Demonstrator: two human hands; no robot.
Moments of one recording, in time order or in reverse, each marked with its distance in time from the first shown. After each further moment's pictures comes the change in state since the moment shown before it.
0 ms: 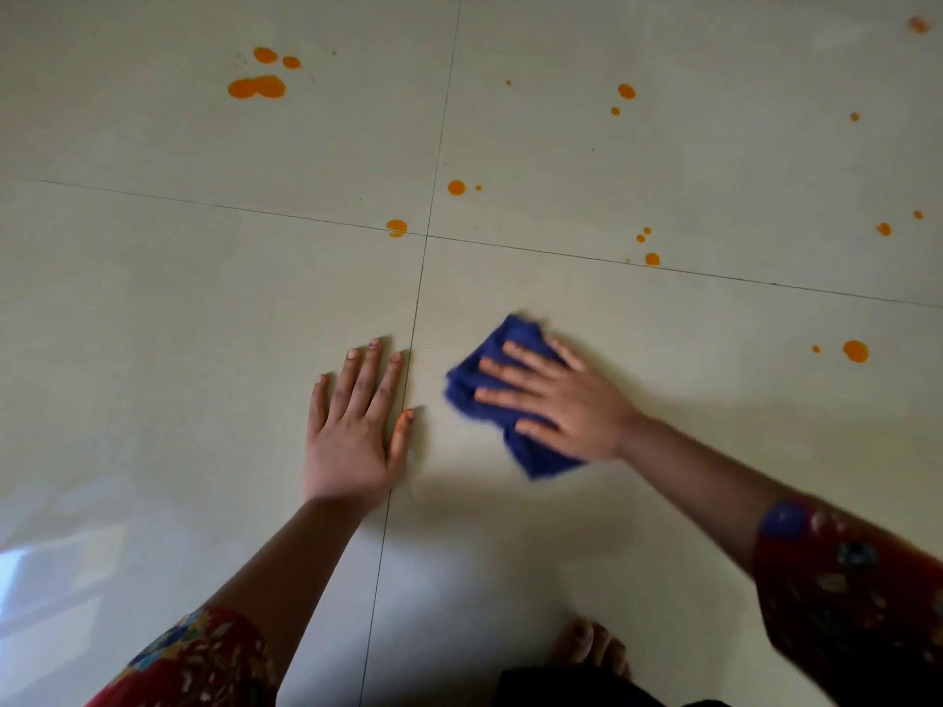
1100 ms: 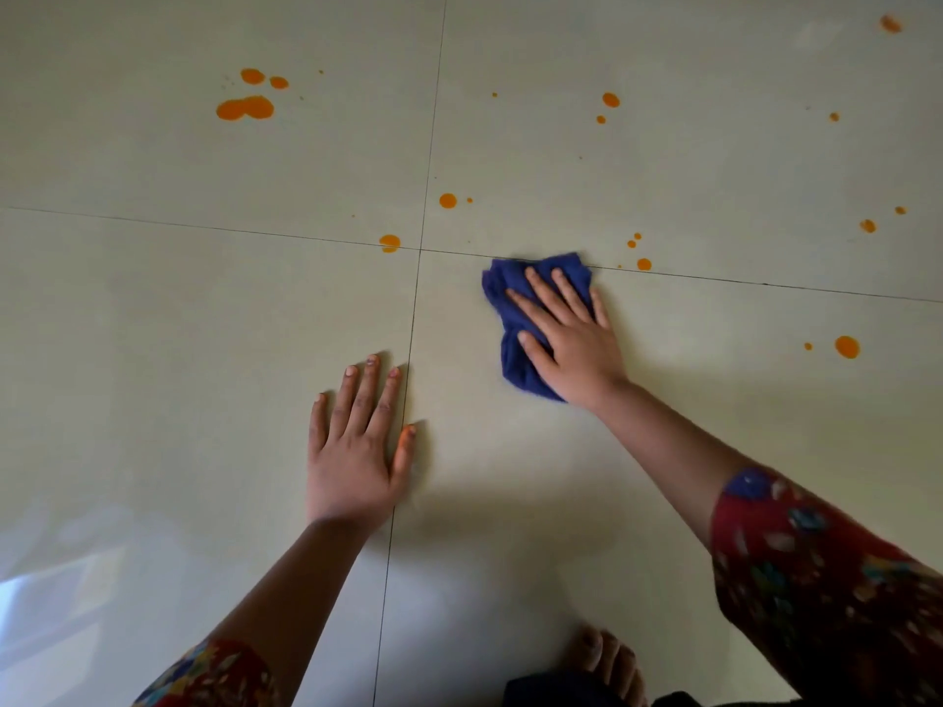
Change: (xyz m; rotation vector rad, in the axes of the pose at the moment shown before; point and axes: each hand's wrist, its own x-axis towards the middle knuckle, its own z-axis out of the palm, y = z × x) left_hand 0.001 0.001 -0.002 0.006 -0.013 -0.002; right_hand 0.038 0.029 0.001 0.073 0.148 0.631
